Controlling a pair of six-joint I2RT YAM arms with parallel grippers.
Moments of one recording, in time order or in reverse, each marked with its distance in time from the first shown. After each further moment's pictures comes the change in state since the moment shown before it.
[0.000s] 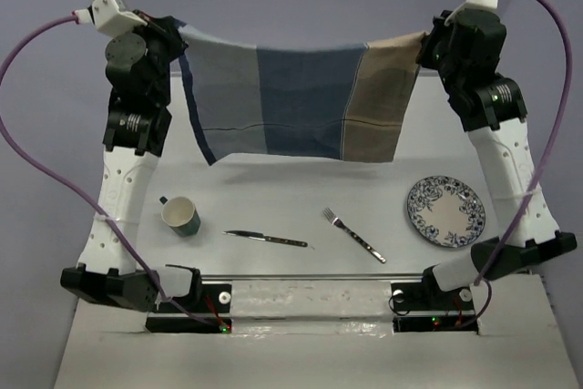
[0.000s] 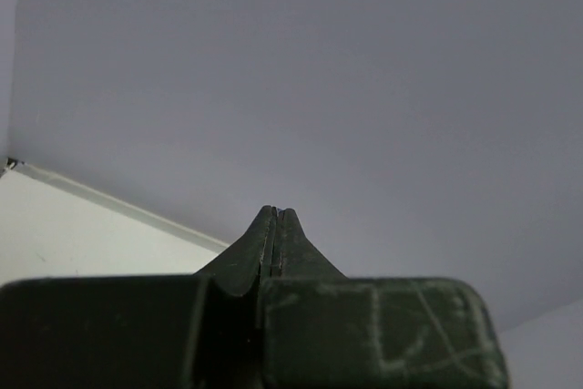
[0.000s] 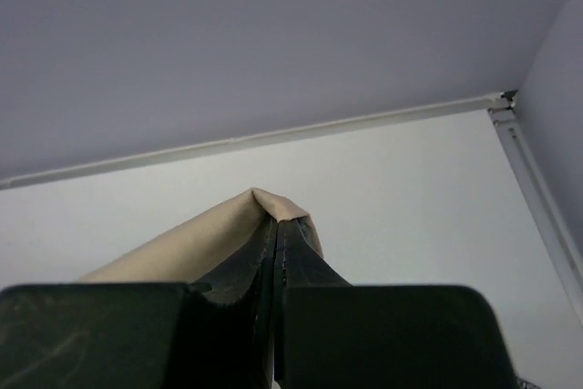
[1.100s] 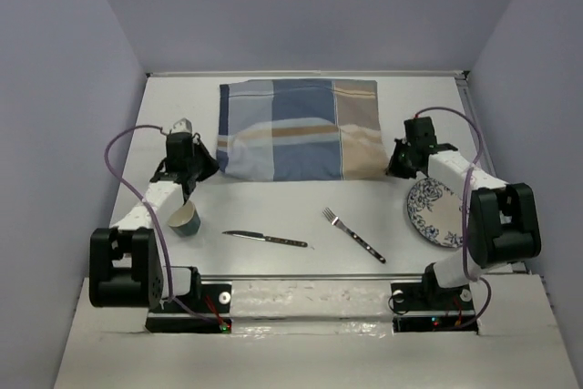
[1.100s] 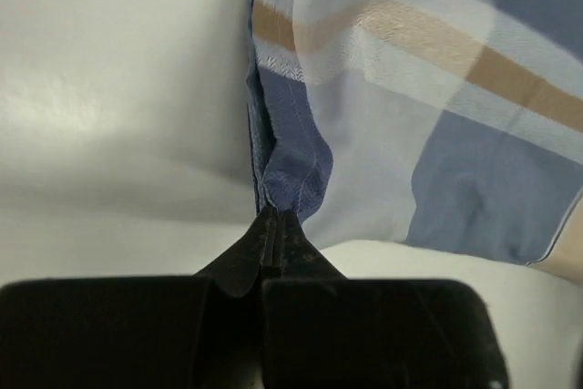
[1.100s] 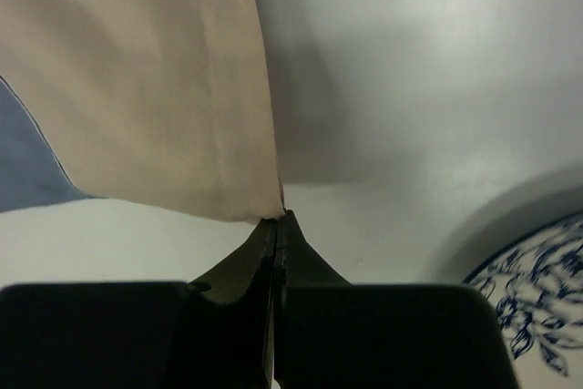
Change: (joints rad) left arm 0.166 0.006 -0.831 0.092 0.407 -0.045; right arm -0.203 0.103 -0.917 0.291 -0.391 0.177
